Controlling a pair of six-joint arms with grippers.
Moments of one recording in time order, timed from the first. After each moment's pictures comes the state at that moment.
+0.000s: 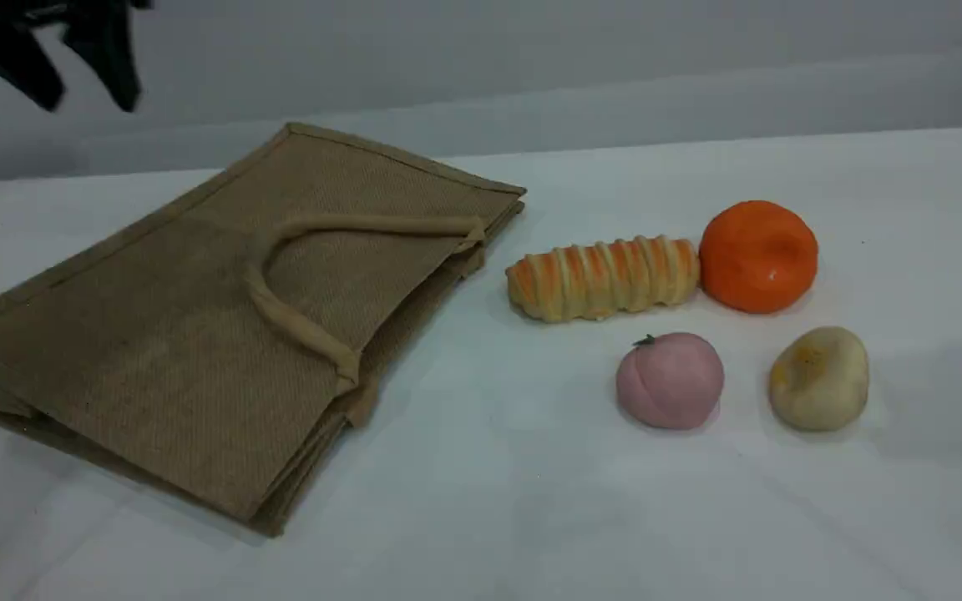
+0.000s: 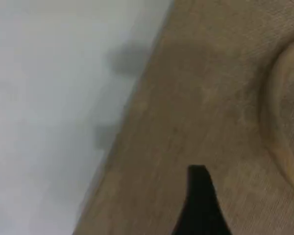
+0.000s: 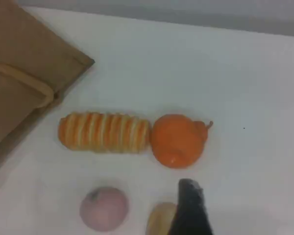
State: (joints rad) left arm -0.12 2.01 -1.63 0.05 0.91 -0.06; right arm 0.03 1.33 -1.21 0.18 0.80 -0.11
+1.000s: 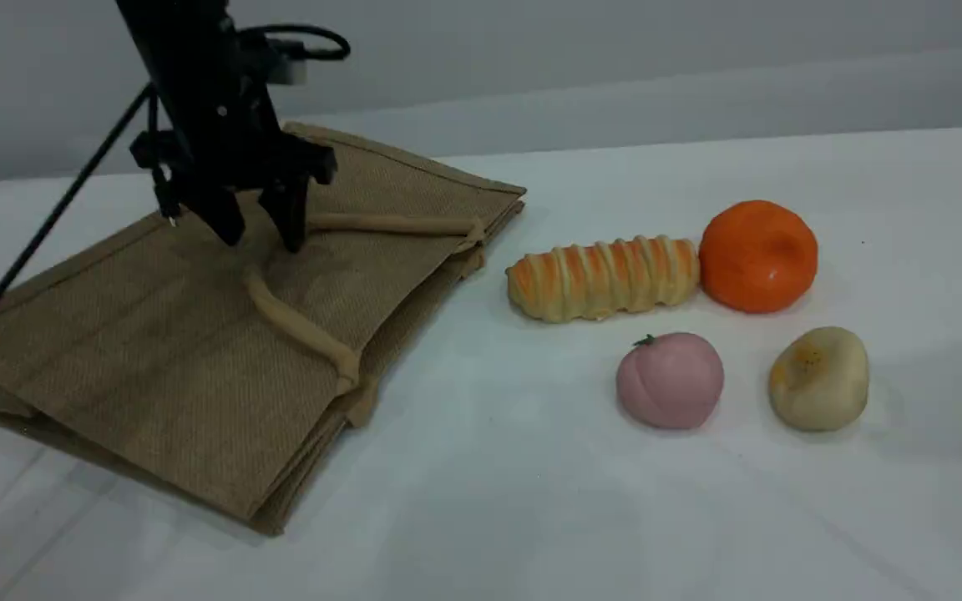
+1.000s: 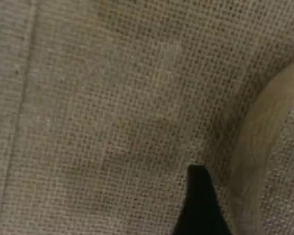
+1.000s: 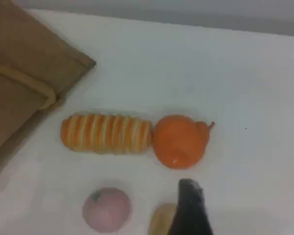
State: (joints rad) left arm -0.23 2.45 -1.93 0.06 0.92 -0.03; right arm 0.03 1.33 -1.21 0.19 0.80 -0.11
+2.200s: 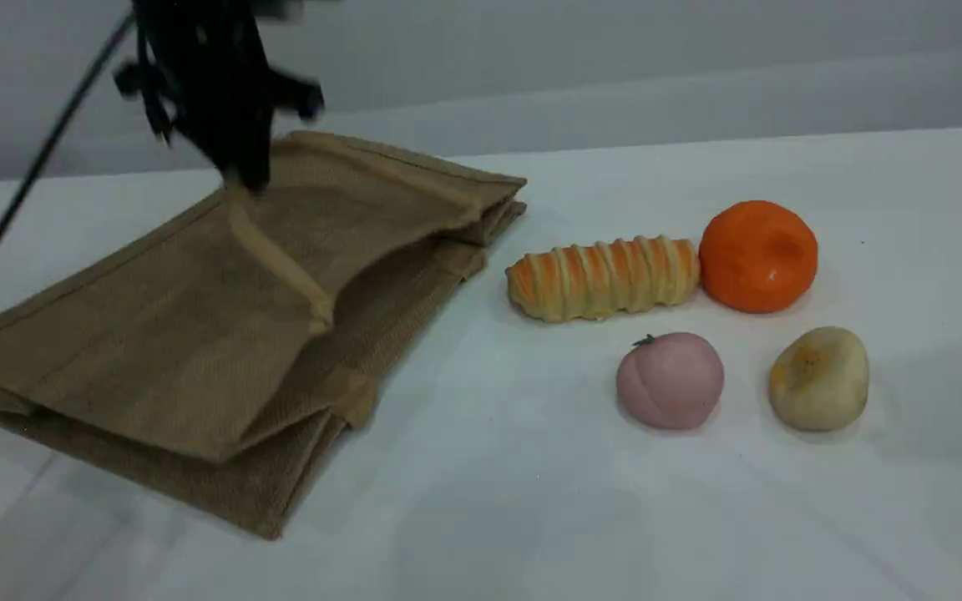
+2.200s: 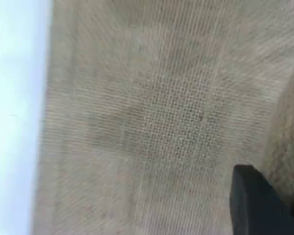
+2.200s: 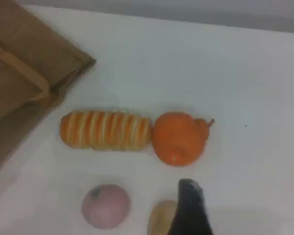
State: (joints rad) left arm -0.23 2.38 -2.09 0.05 1.14 0.08; right arm 0.03 1.33 -1.21 0.18 0.80 -0.11
